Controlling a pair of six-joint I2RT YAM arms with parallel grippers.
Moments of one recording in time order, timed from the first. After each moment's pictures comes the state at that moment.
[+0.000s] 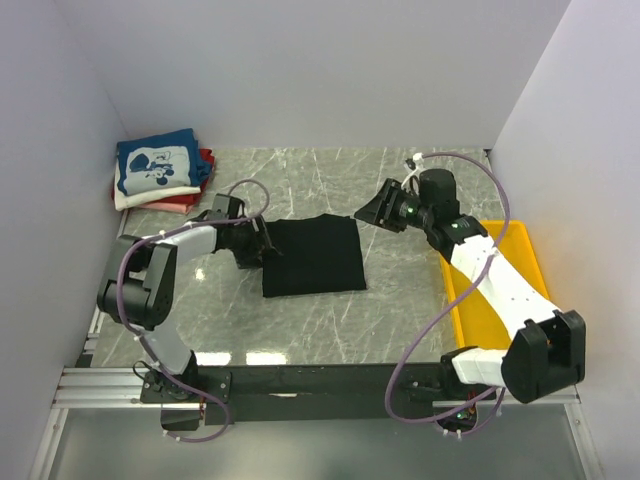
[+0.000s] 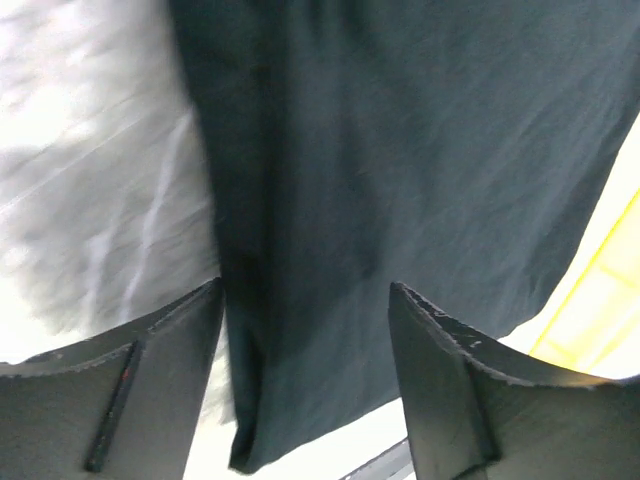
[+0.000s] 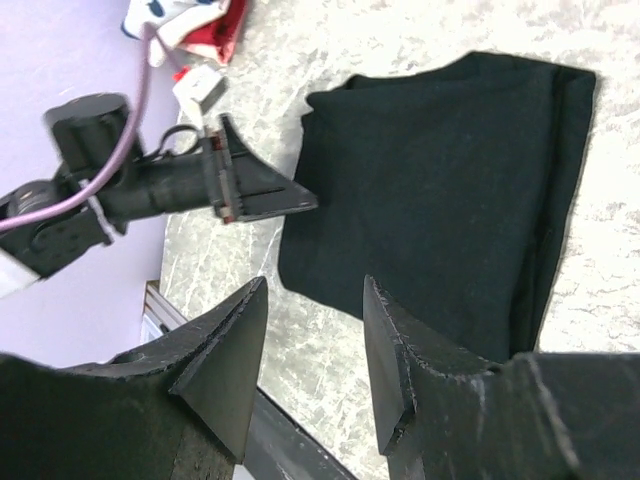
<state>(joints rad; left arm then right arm) -0.24 1.71 0.93 -0.26 0.39 -0.68 0.30 1.28 1.02 -0.25 -0.44 0.67</state>
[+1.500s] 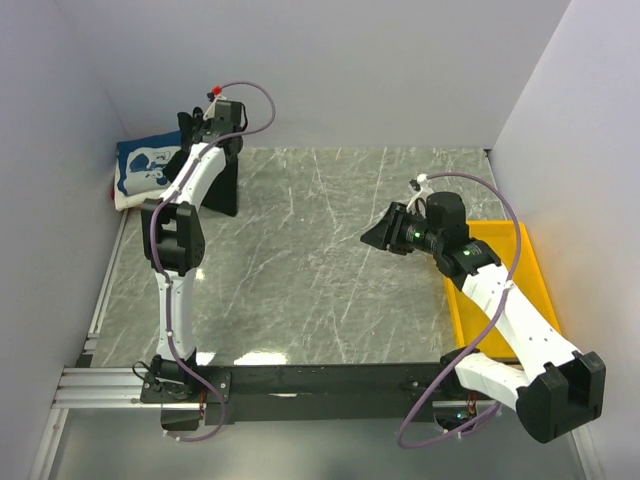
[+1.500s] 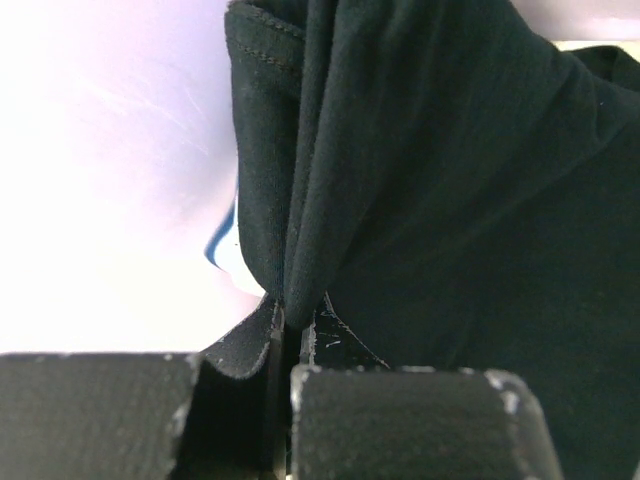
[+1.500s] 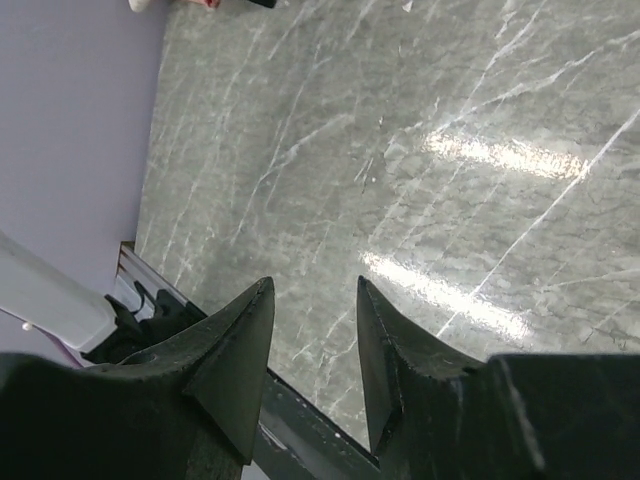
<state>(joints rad) -0.19 2.26 2.13 -0.52 -0.93 0.21 0.34 1.05 0.88 -0.33 -0.41 0.62</state>
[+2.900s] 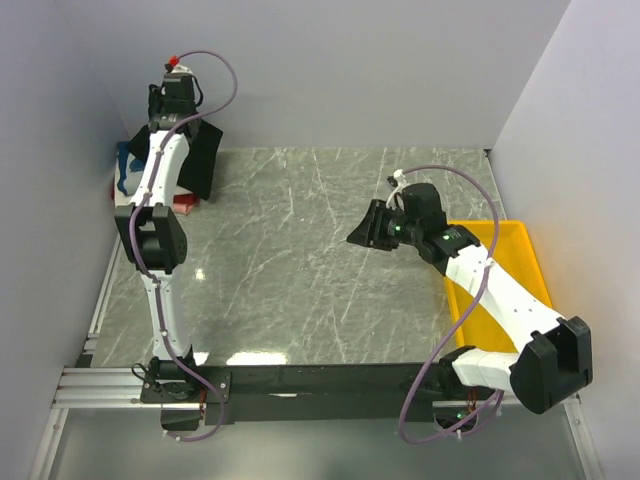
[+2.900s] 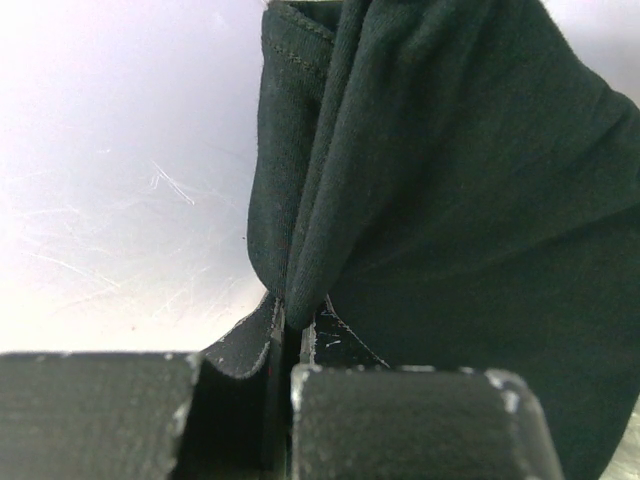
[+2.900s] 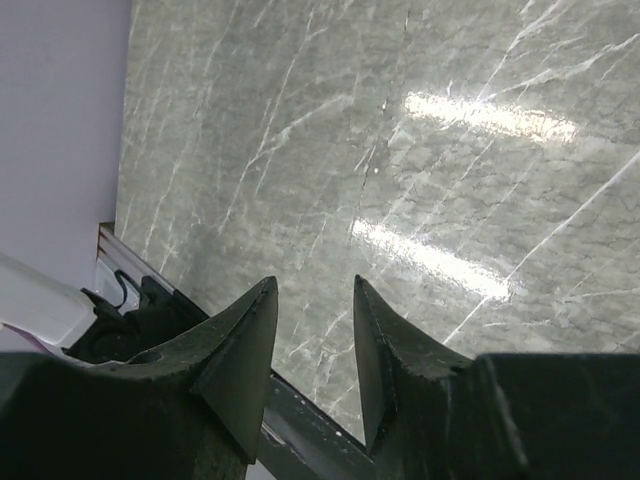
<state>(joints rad) -0.02 2.25 2.31 -0.50 -0.70 0.32 0.44 1.22 0.97 -0.36 -0.36 0.61</state>
